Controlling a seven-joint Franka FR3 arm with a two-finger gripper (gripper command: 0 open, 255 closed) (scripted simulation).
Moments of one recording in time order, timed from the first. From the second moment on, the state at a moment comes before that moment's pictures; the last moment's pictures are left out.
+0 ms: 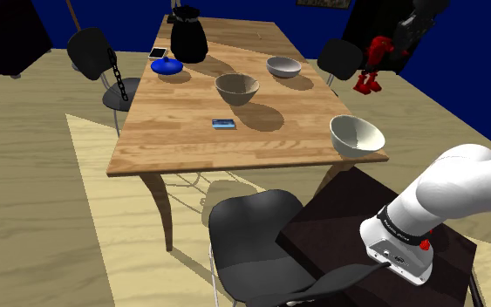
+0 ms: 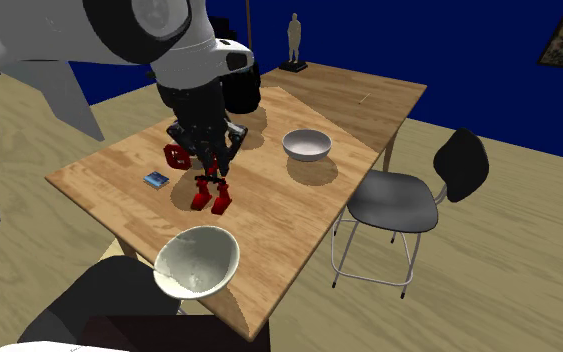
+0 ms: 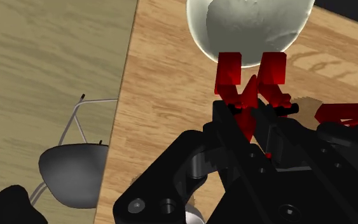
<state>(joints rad) -0.12 -0.76 -0.24 -2.18 -0.20 1.53 -0.06</state>
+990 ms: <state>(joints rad) -0.14 -0.99 -0.18 -2.43 -0.19 1.53 -0.01</state>
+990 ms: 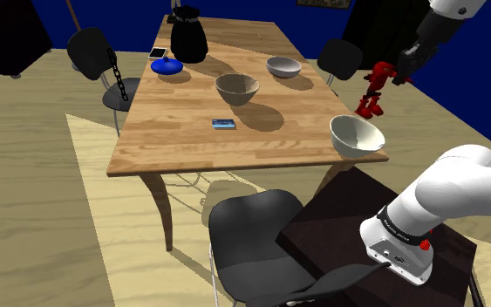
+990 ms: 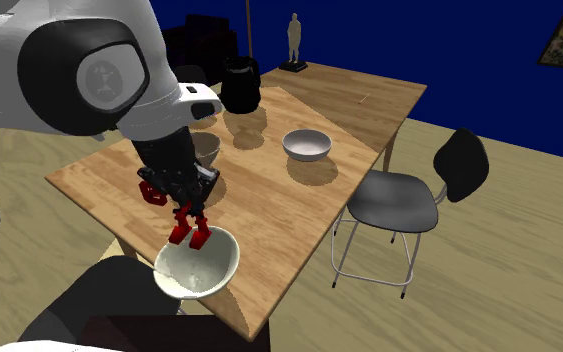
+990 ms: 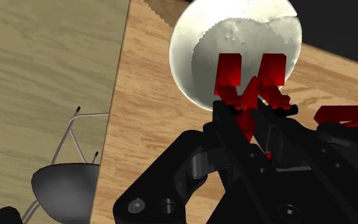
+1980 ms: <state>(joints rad) -0.15 -1.05 -0.20 -2.63 -0.22 1.67 0.00</state>
